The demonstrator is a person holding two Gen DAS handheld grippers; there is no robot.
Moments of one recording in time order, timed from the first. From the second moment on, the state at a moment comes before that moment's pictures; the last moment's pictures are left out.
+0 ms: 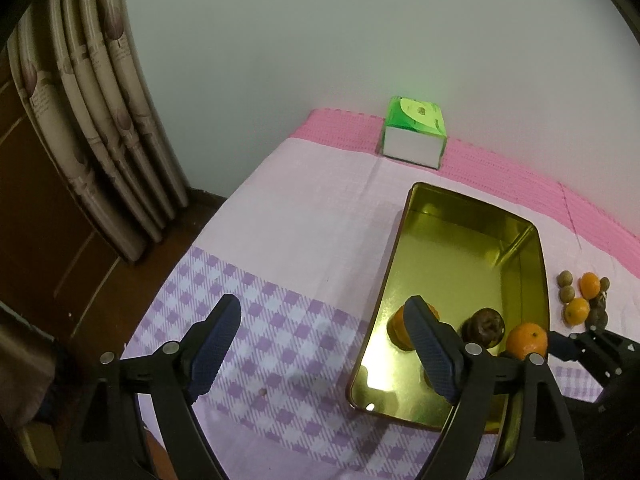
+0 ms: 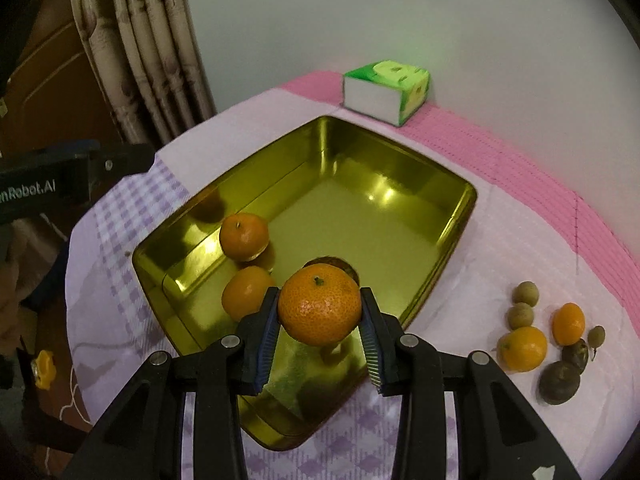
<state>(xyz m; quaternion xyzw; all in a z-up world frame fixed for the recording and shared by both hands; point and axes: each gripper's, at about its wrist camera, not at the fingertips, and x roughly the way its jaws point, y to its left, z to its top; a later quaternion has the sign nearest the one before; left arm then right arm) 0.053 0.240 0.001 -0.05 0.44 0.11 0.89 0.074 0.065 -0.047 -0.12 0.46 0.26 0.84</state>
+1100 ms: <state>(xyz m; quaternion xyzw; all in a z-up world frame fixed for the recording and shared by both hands) 0.055 0.236 -0.004 -0.03 0.44 0.11 0.89 0.072 0.070 -0.063 -0.14 0.47 0.25 0.83</state>
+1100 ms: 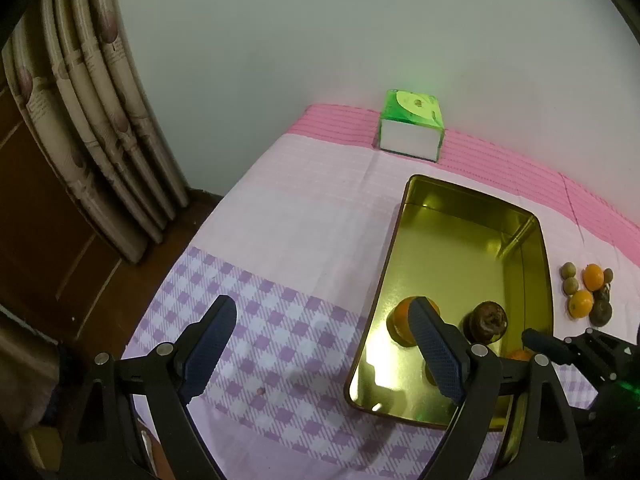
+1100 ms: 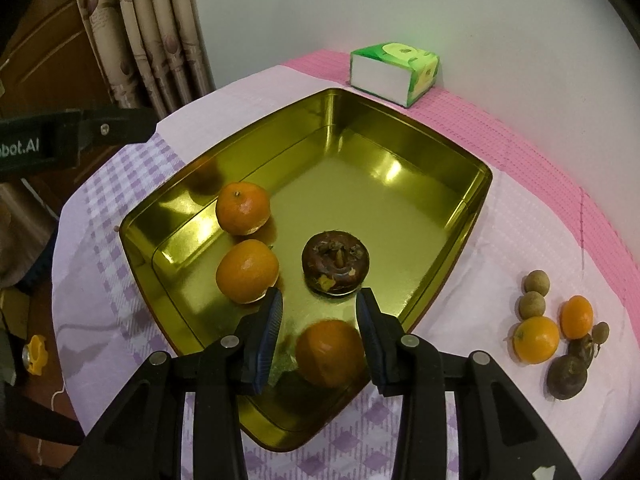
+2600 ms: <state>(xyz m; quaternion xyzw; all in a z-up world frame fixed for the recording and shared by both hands) 0.053 0.206 -0.014 0.02 0.44 0.09 0.89 0.117 -0.202 -0.060 -0.01 0.44 0.04 0.90</state>
